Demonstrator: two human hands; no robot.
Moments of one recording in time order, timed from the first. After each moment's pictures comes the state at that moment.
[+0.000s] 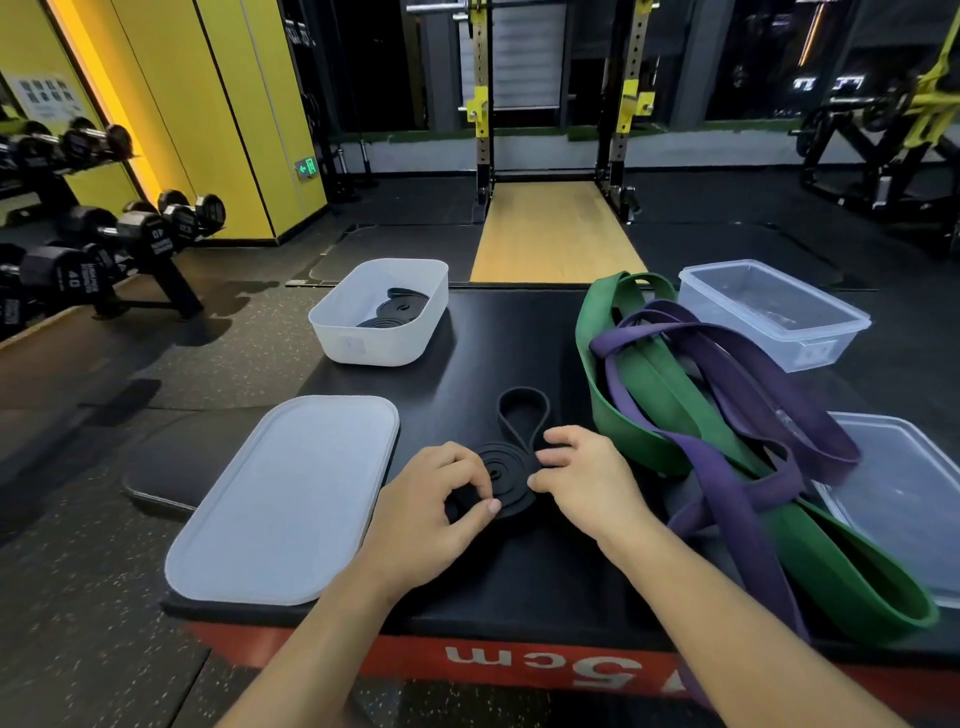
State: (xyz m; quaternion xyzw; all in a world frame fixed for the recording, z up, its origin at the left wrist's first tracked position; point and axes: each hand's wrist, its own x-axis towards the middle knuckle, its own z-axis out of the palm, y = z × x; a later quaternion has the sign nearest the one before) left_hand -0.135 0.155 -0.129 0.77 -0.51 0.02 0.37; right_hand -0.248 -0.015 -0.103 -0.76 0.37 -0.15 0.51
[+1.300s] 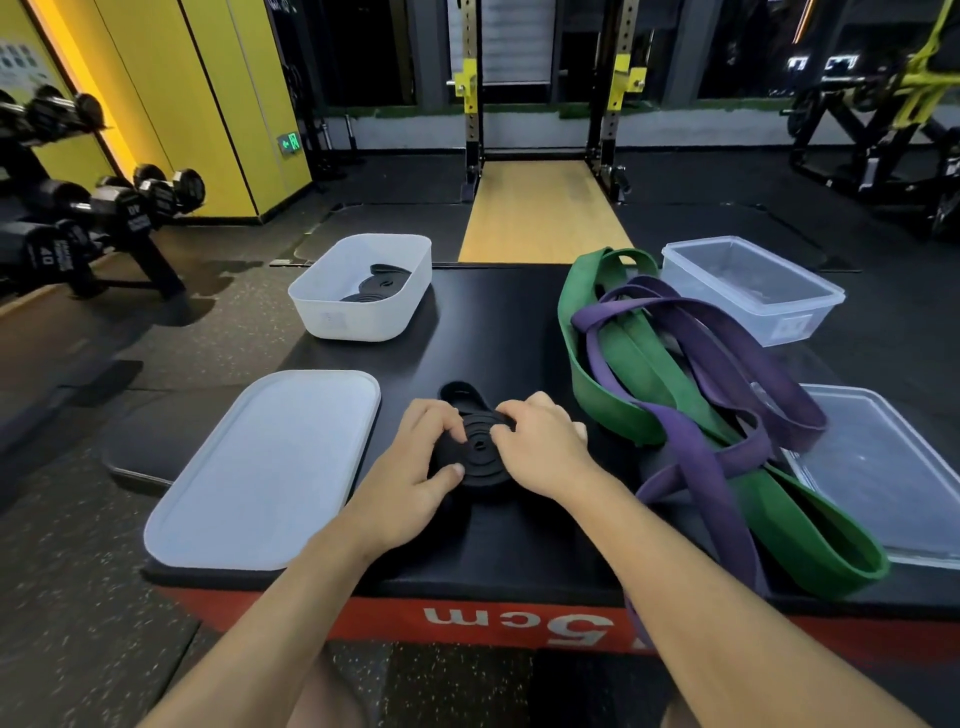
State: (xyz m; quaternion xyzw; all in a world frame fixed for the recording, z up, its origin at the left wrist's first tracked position) left_hand -0.132 0.151 -0.126 0.75 -0.50 -0.10 0.42; right_hand -0.223 -0.017 -0.107 -0.92 0.30 -0.05 0.26
